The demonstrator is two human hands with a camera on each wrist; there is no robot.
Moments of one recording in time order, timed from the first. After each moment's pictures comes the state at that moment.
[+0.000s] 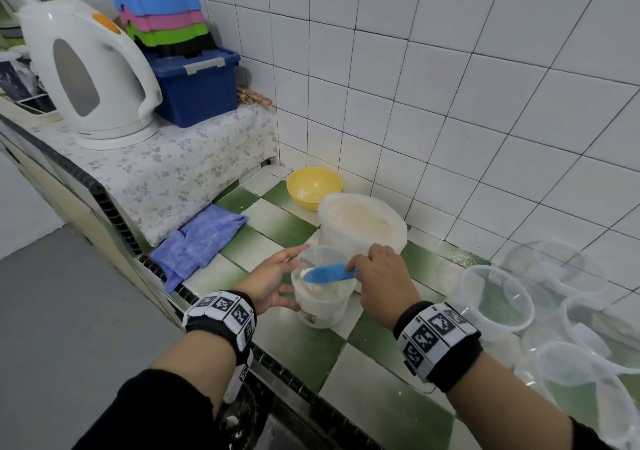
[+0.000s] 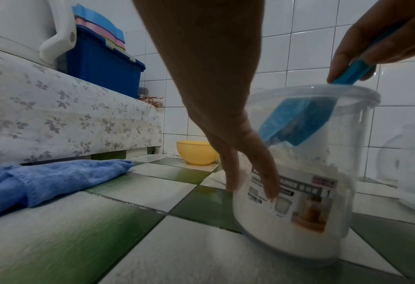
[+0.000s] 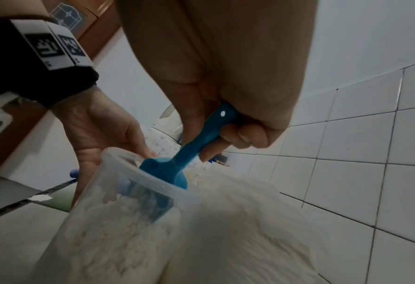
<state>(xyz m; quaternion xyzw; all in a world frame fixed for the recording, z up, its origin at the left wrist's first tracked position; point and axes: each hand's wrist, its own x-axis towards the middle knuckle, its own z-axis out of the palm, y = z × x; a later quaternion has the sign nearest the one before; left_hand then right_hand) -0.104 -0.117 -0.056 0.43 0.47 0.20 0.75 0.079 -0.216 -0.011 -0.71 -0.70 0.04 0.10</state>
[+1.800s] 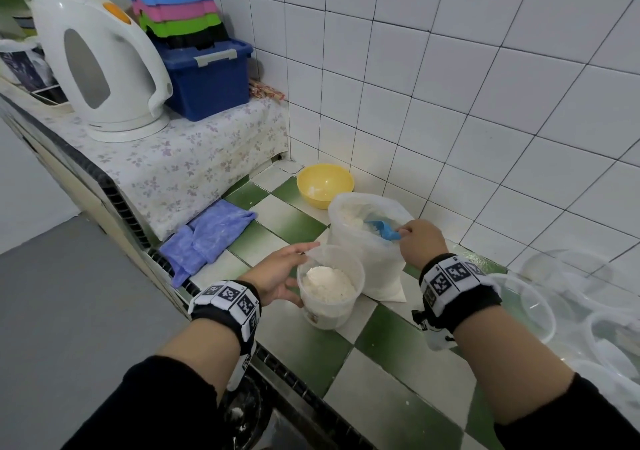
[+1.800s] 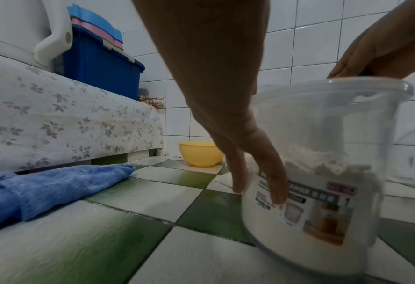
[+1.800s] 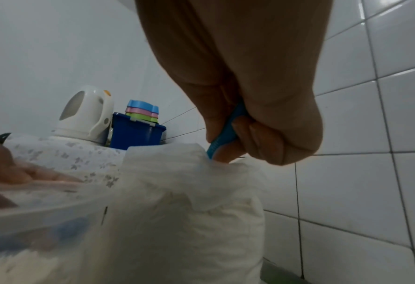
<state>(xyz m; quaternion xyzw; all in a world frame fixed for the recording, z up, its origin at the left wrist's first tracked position) -0.101 -0.097 -0.062 0.46 0.48 0.18 0.73 0.145 -0.142 -0.010 -0.84 -0.48 0.18 0.16</state>
